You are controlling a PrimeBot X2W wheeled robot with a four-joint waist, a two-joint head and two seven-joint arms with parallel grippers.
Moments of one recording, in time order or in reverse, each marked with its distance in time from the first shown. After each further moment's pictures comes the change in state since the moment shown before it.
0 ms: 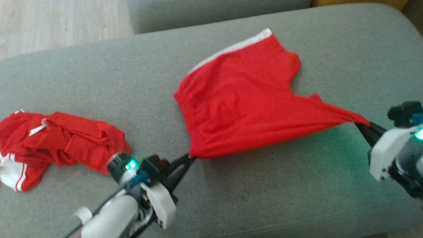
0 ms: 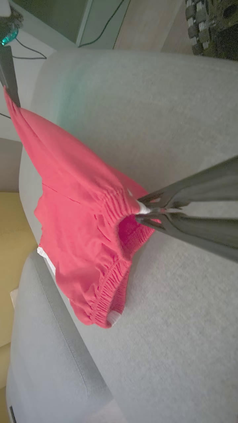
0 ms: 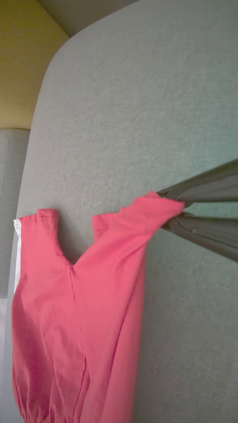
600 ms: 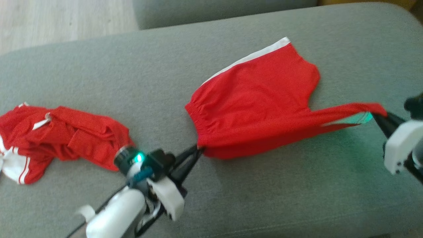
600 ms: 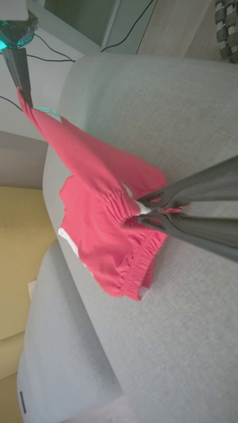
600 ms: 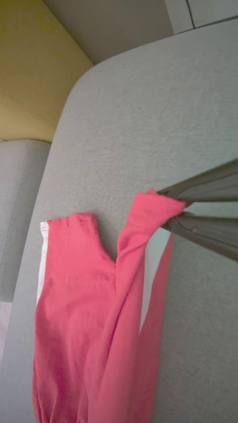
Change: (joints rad) left arm 0.015 -0.032 0.036 -0.083 0.000 0.023 0.000; right arm 0.129 -0.017 -0.259 -0.246 -0.157 0.000 0.175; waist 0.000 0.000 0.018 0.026
